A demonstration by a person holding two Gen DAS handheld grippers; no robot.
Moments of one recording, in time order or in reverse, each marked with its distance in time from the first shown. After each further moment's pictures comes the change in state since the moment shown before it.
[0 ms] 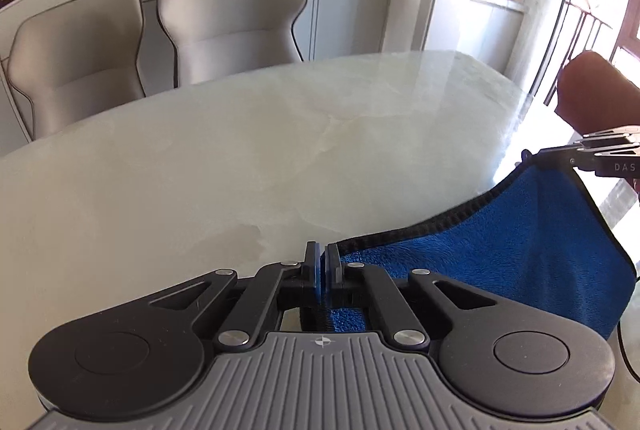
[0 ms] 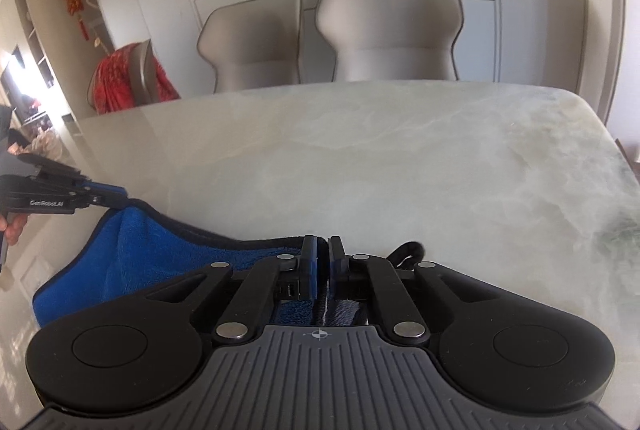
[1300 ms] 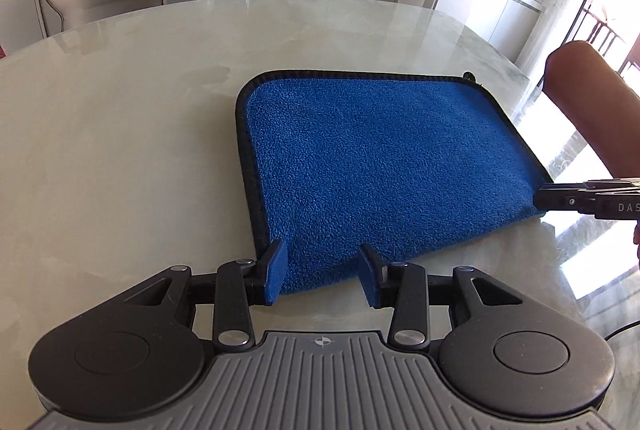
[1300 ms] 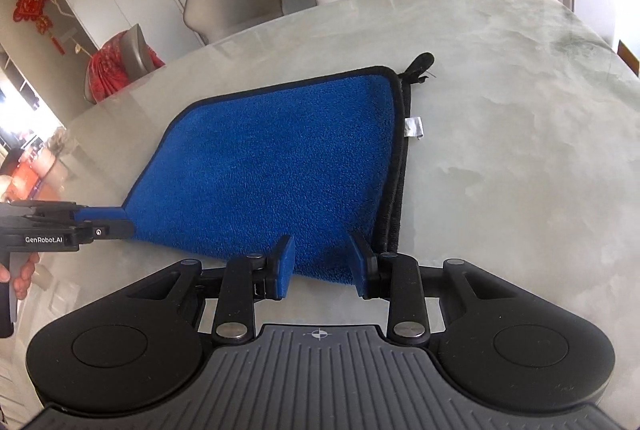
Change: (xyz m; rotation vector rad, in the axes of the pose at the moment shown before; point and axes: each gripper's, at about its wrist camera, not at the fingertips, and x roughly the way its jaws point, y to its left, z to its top) left arm -0.081 -0.069 -0.110 -0.165 0.112 -0.006; right arm -0.082 0.055 -0.103 0.177 0.144 -0.019
